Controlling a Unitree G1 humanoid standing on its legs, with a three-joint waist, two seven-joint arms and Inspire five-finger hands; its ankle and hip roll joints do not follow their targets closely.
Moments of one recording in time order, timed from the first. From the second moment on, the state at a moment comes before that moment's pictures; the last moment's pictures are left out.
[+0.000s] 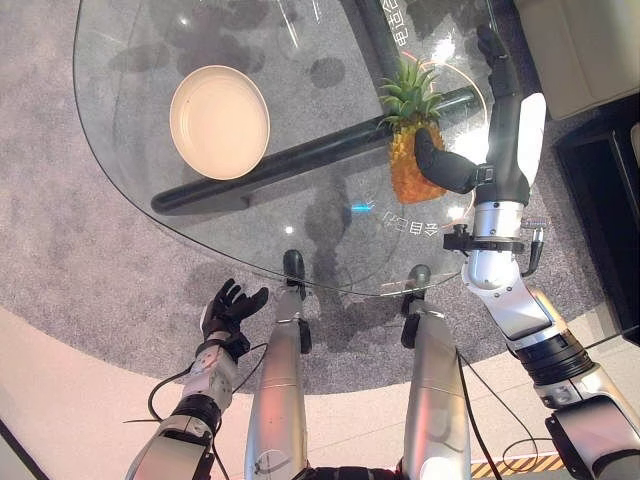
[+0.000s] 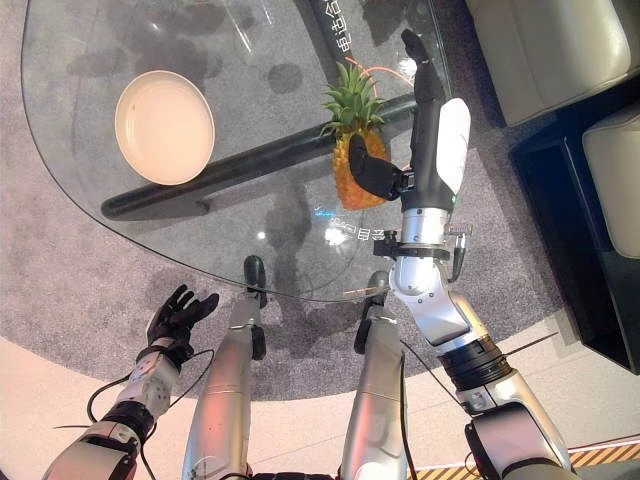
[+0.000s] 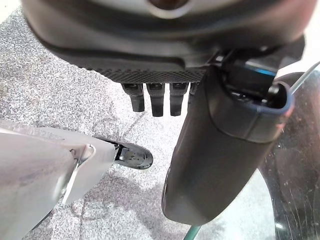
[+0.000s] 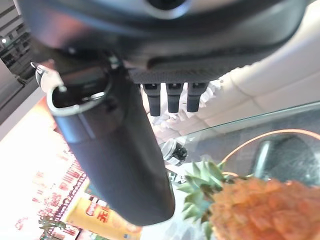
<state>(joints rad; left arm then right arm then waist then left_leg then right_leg) -0.39 0.28 -0.15 0.98 -0.81 -0.21 0.10 -0.60 -0.58 0.34 0.04 -0.13 -0.07 -0.66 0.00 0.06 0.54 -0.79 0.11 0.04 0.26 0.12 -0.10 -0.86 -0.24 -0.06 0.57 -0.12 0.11</state>
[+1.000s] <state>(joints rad) -0.39 0.28 -0.19 0.96 -0.81 -0.21 0.13 -0.47 -0.51 0.38 0.04 0.05 0.01 -0.63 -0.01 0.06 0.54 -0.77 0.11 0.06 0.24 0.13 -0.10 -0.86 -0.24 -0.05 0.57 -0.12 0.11</state>
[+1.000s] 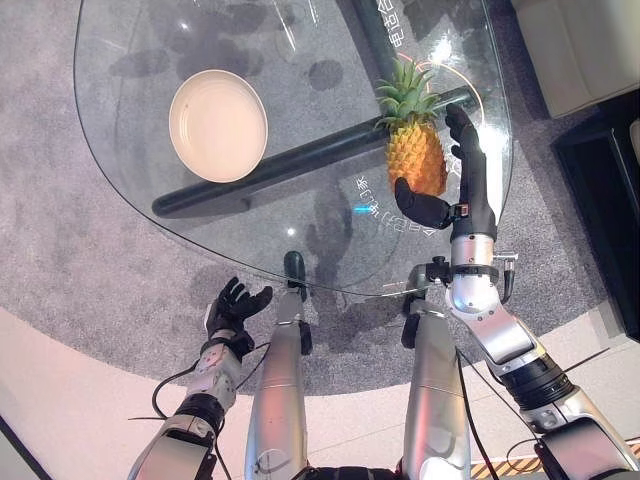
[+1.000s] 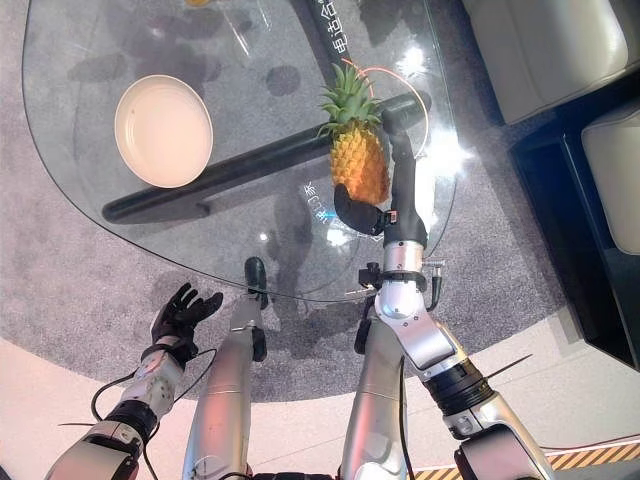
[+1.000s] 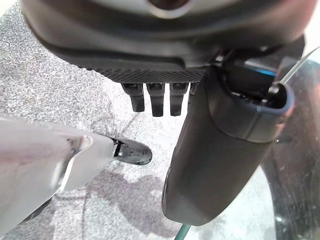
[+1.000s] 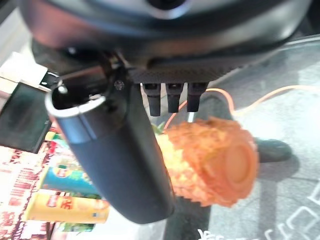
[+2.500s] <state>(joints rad) -0.39 0.28 -0.19 0.96 -0.81 -0.21 0.14 -0.55 -0.47 0.43 0.11 0.14 0.12 -0.67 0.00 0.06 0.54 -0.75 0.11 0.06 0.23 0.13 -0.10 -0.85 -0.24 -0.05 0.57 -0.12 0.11</state>
